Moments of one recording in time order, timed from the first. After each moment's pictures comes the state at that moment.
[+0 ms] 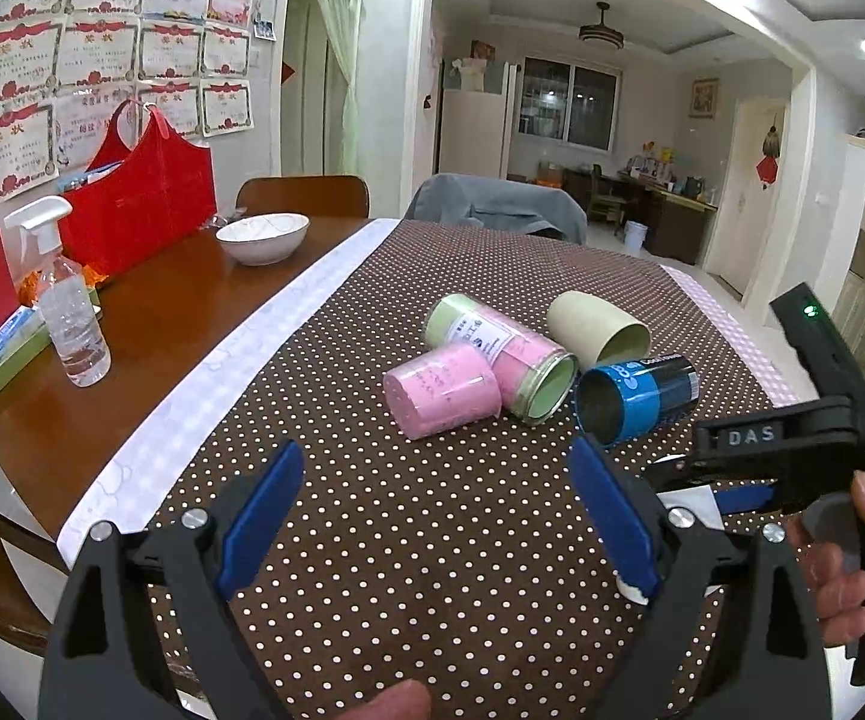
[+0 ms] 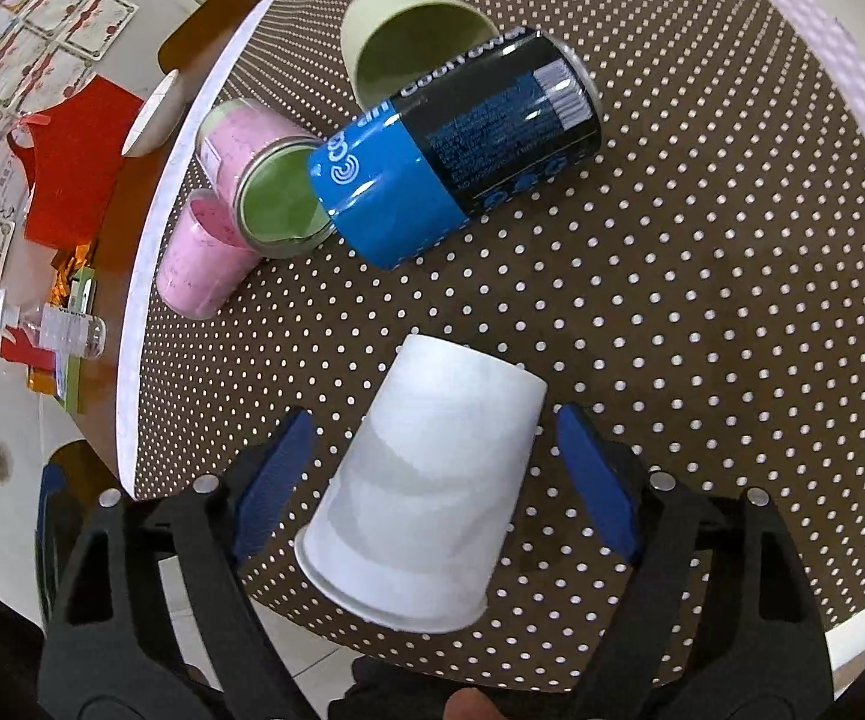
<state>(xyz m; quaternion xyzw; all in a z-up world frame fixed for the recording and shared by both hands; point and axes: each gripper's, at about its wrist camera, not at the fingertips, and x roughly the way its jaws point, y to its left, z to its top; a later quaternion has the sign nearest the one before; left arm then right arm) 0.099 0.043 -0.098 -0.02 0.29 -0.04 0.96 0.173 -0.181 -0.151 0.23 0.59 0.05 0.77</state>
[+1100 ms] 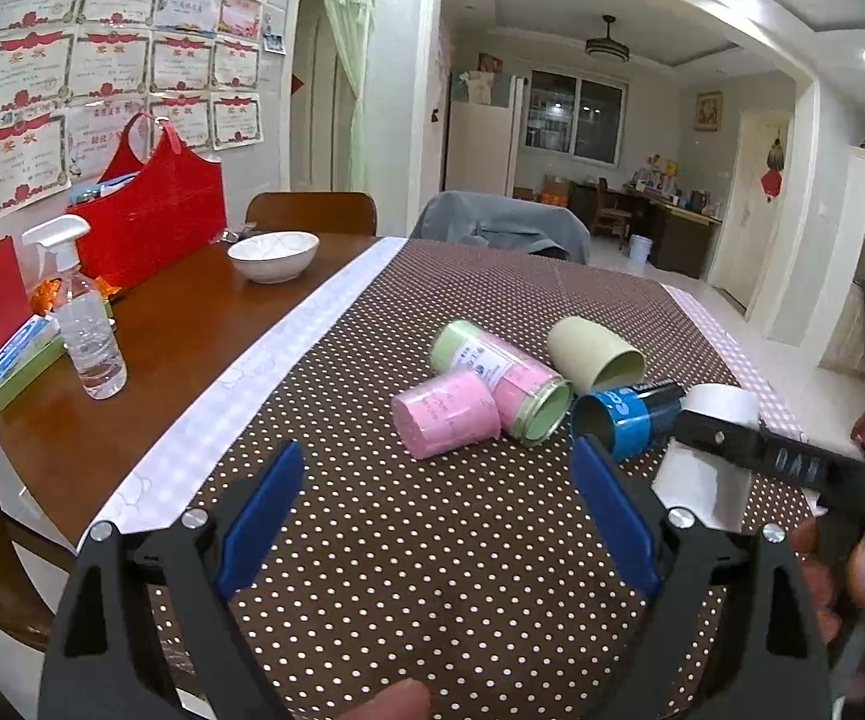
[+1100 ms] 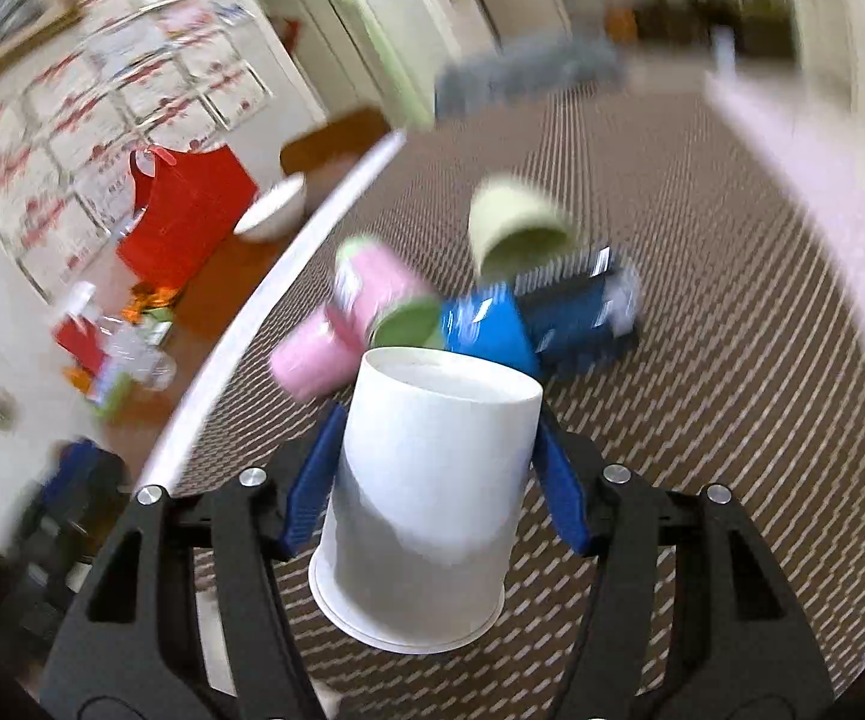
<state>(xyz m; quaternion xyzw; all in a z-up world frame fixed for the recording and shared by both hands) 0.090 0.045 -0.074 -0.02 0.27 -0.03 0.96 0.119 -0.164 -0.093 0.11 0.33 0.10 0.93</state>
